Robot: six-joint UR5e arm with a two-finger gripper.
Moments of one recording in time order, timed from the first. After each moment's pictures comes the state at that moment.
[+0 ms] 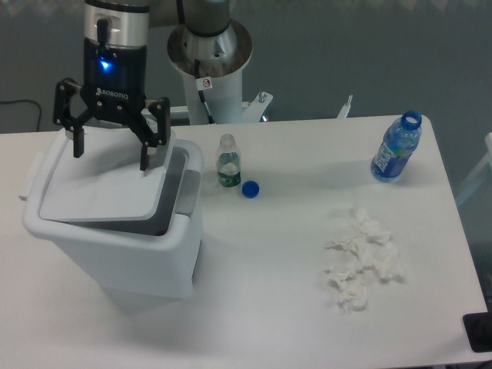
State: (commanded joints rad) arm 2.19 -1.57 -1.66 -0.94 1.31 0.26
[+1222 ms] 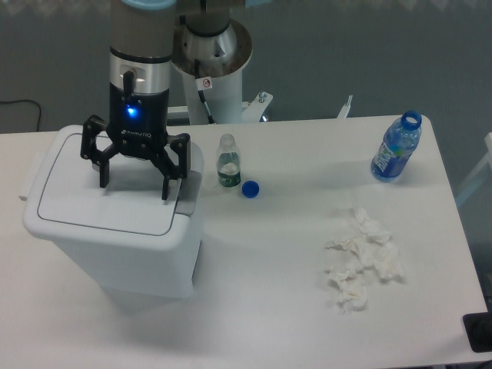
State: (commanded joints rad) arm 2.22 -1.64 -1.66 -0.94 1.31 0.31
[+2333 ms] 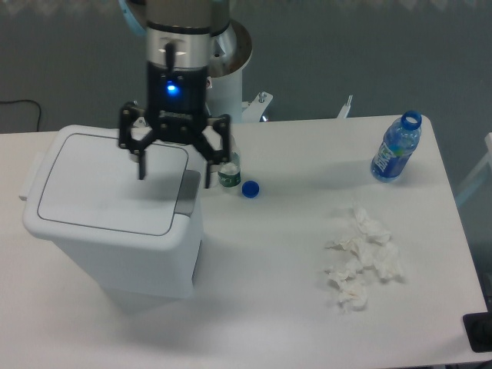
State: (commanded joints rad) arm 2.43 -1.61 -1.61 -0.94 1.30 0.55
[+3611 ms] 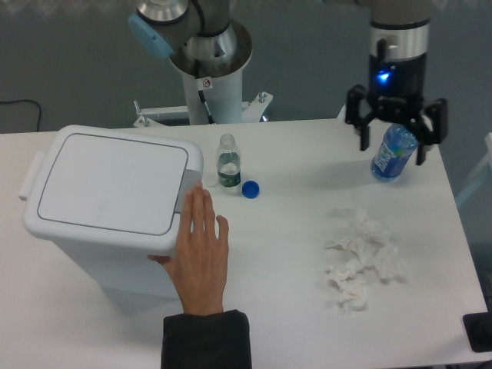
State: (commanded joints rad) arm 2.91 -1.70 -1.60 -1.00 1.32 1.56
